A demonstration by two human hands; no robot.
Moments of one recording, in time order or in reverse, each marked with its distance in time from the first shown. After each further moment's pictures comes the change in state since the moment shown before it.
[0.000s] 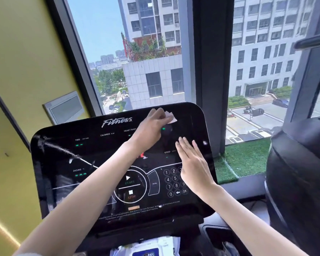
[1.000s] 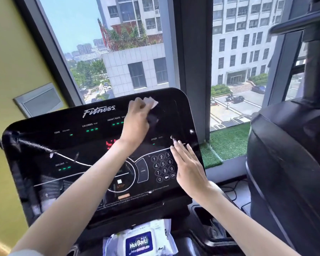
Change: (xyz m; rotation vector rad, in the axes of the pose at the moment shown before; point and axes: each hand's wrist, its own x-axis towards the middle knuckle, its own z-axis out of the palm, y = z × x) left_hand -0.016 0.020 0.016 0.019 0.119 -0.159; right_hand -0.054 0.001 0.007 0.041 -0.026 0.075
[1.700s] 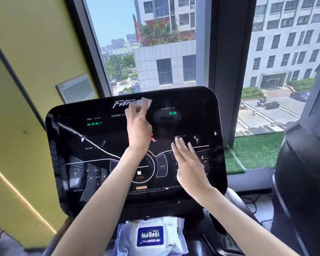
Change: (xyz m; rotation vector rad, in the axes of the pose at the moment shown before) left_hand -0.041 -0.029 -0.011 0.054 0.287 -0.386; right_hand 0.021 -0.037 0.018 0.006 -0.062 -0.146
